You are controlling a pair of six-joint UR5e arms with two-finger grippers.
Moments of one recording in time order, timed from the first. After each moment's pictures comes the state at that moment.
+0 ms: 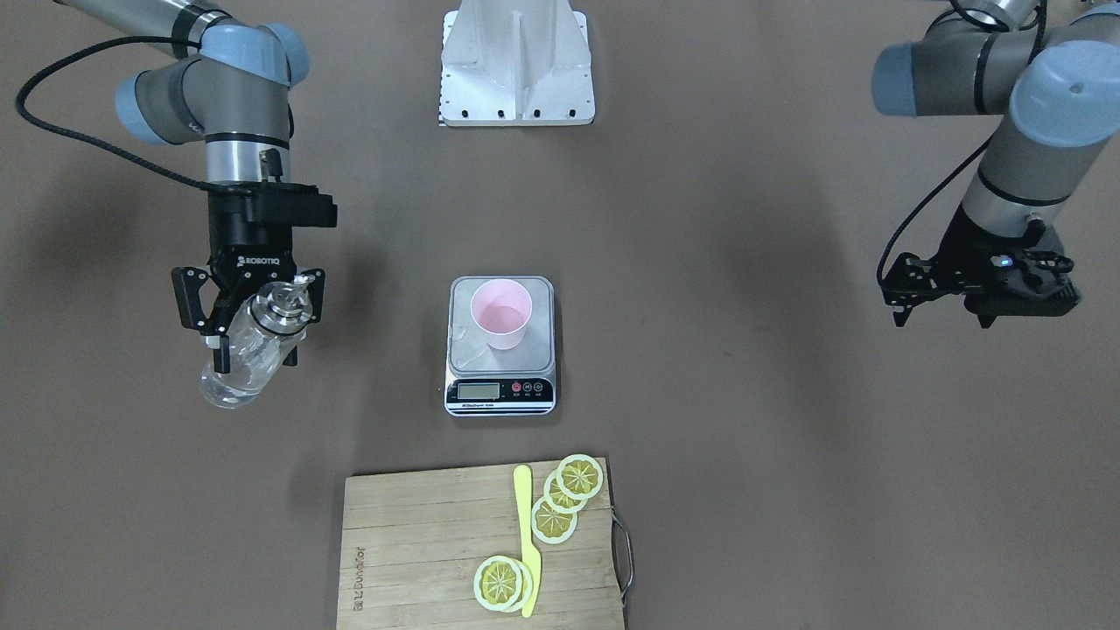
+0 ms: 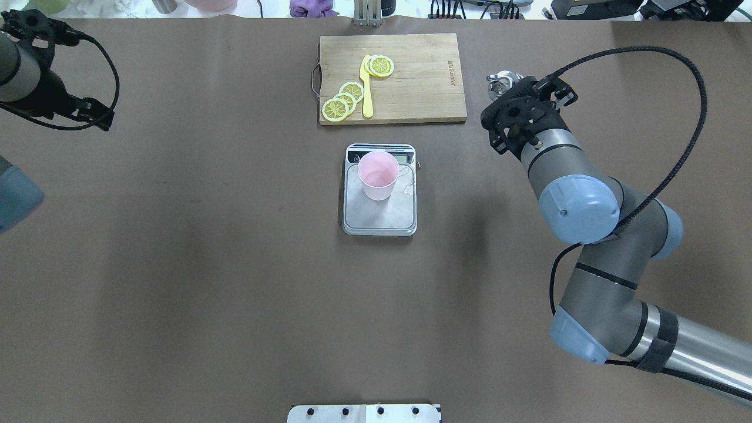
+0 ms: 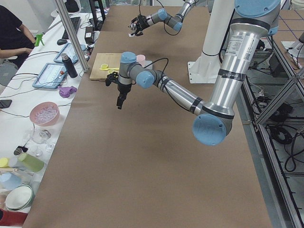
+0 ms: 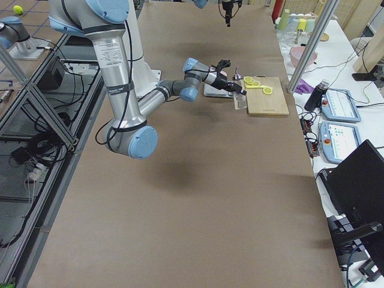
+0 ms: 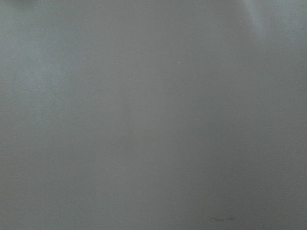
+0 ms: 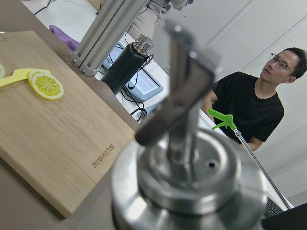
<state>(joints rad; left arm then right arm) -1.06 -1.82 -1.82 -1.63 -1.97 -0.55 0.54 -1.23 1.80 -1.06 0.92 0.29</state>
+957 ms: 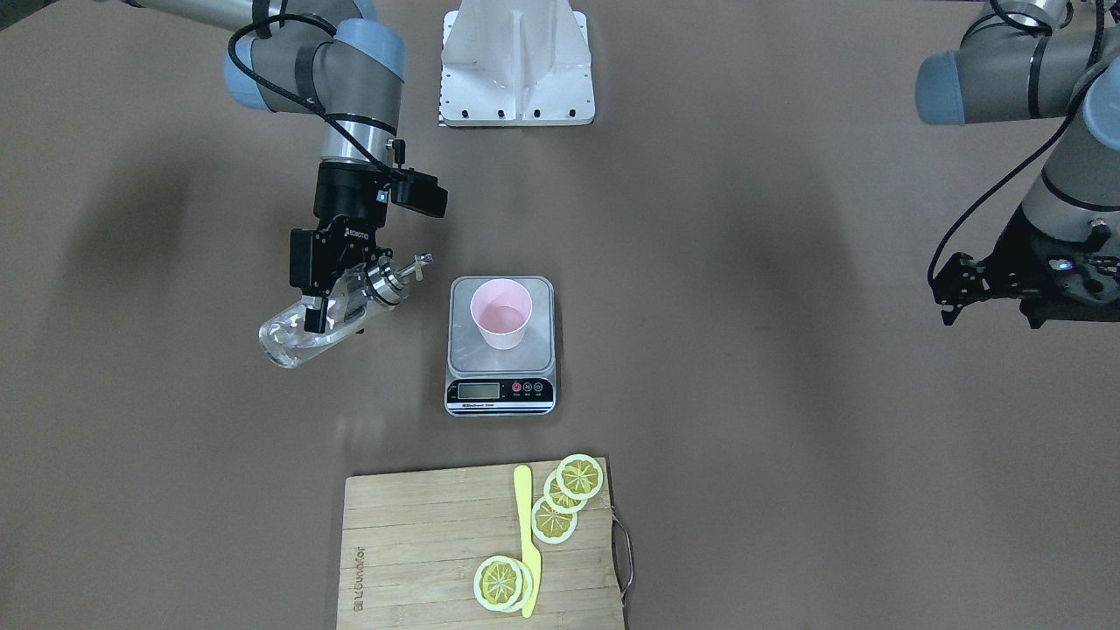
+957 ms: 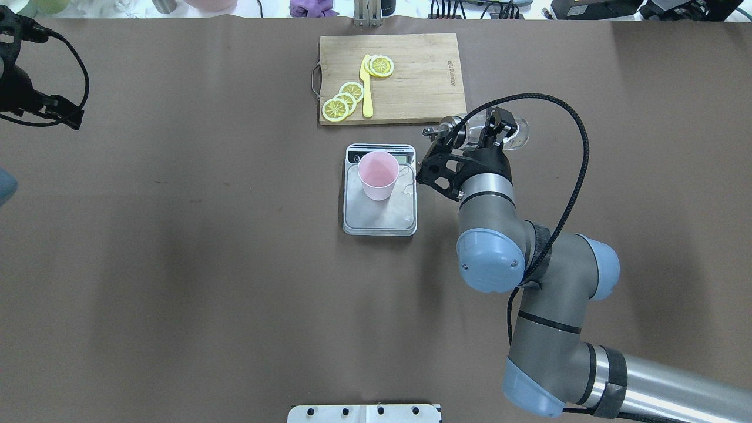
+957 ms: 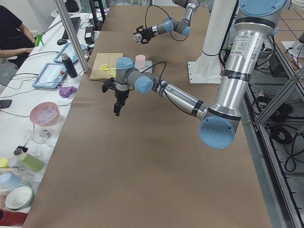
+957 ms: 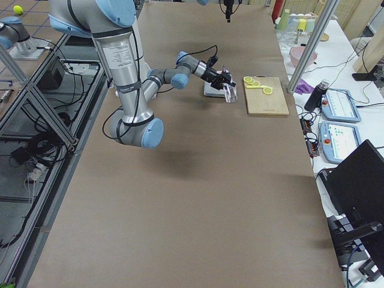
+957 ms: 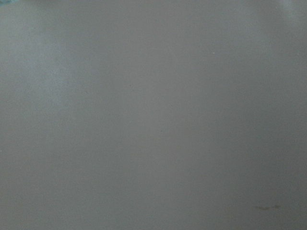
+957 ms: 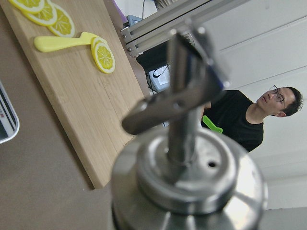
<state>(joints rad) -1.10 -1.80 -1.78 -1.63 -2.00 -0.48 0.39 -1.13 1.79 -1.37 0.70 0.12</state>
